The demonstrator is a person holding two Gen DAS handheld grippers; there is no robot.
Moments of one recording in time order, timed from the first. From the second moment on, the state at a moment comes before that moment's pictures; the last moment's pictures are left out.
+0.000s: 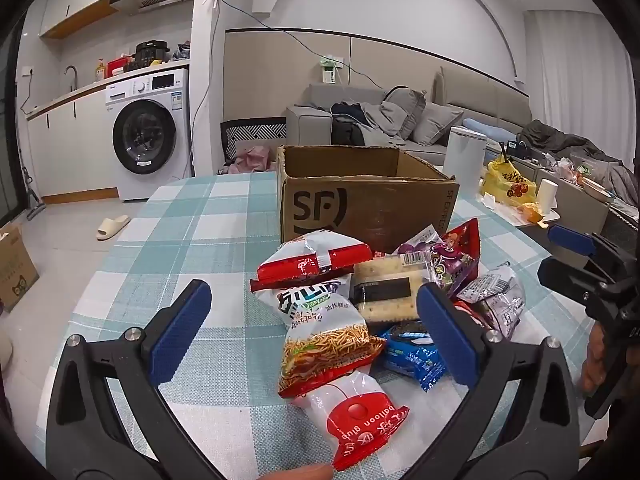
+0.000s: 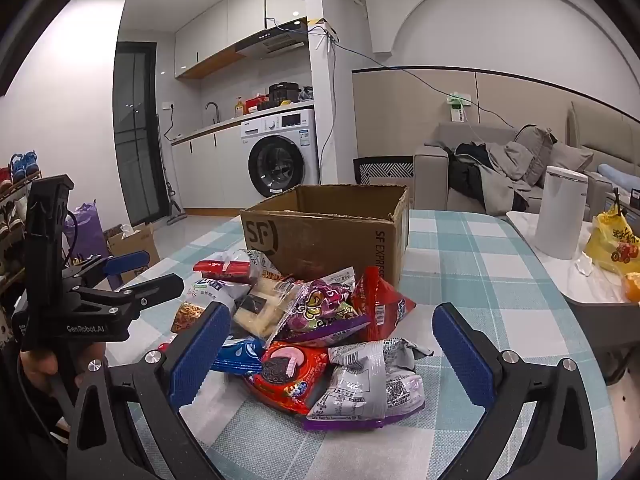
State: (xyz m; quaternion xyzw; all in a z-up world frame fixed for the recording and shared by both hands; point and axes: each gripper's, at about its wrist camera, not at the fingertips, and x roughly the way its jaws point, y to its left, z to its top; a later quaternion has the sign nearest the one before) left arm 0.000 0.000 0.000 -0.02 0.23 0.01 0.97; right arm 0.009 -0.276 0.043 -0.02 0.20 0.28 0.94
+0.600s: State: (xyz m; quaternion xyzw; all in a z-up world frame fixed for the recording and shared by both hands) left arm 0.001 -0.003 0.000 -0.03 0.23 0.00 0.97; right arm 0.015 -0.279 0.040 -0.02 0.22 0.26 0.94
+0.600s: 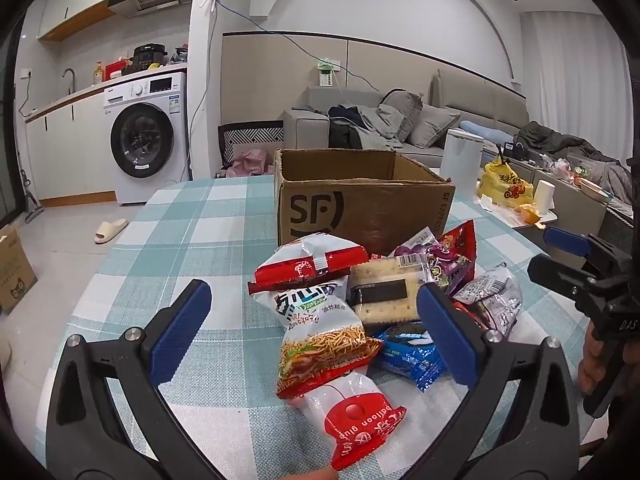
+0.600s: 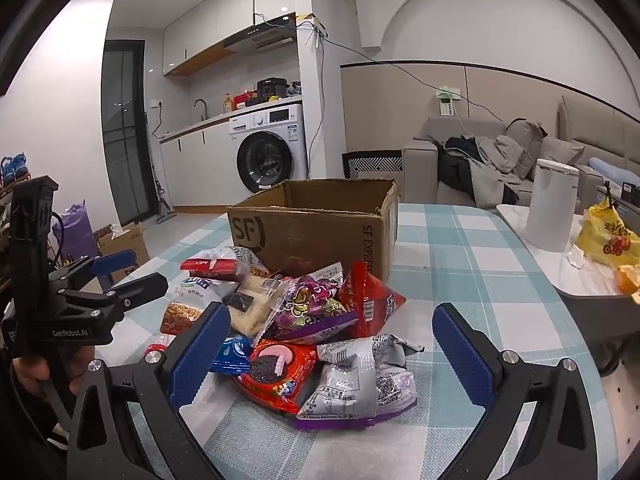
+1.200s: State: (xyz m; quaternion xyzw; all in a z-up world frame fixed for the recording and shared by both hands) left arm -0.003 -0.004 0.004 -0.02 0.22 -0.01 0.98; right arm 0.012 -0.276 0.042 -0.02 0.21 0.27 0.94
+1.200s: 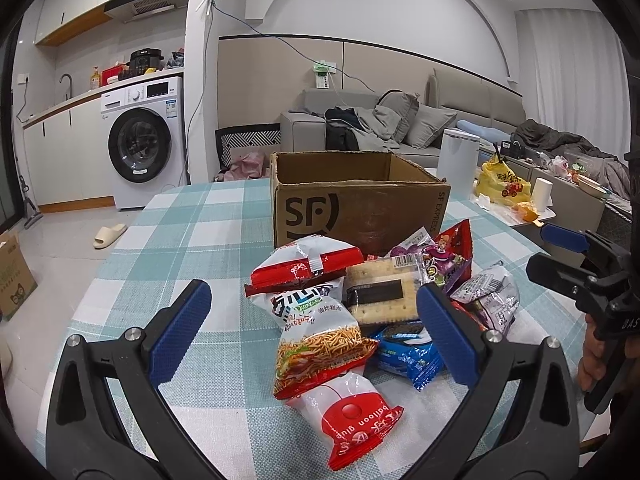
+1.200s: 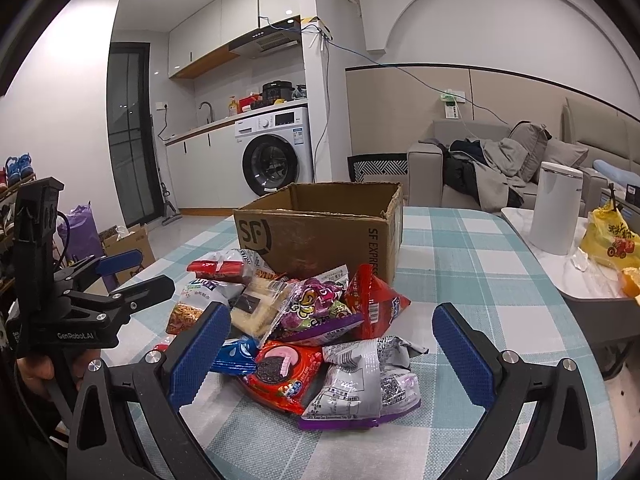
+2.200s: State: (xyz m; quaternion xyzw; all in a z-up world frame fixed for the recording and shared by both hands) left arm -0.002 -0.004 0.003 -0.01 0.22 0.00 0.98; right arm 0.009 -0.278 0.043 -0.02 0.21 0.28 0.94
